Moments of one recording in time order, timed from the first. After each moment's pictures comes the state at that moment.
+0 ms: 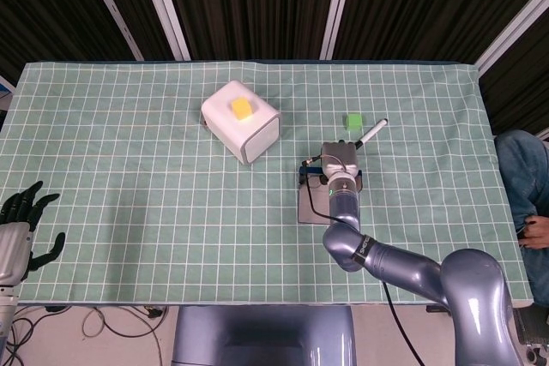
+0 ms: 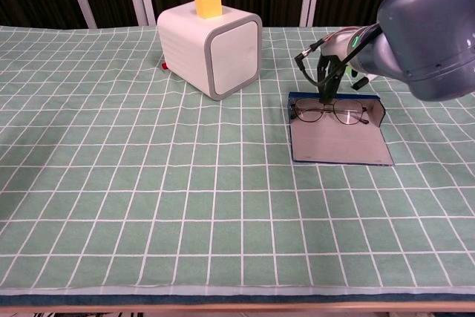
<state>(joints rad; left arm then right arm) -0.11 -1.12 -0.06 -1.73 1.40 1.43 0.01 1.16 -1.74 0.41 -1.16 -0.01 0.98 -1.05</state>
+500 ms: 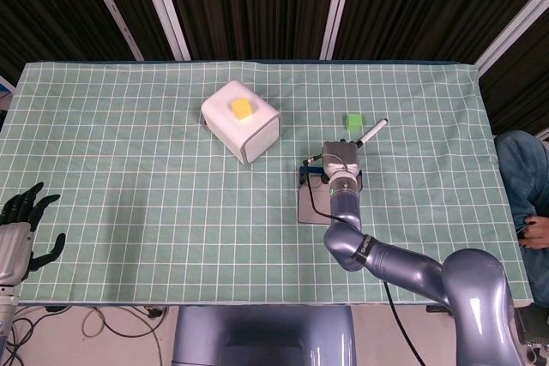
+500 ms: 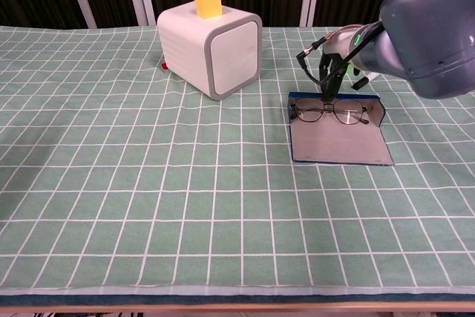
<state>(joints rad) -0.12 -1.11 -0.06 -1.74 1.39 1.42 0.02 1.16 -1.73 0.41 -1.16 0.00 0.98 -1.06</state>
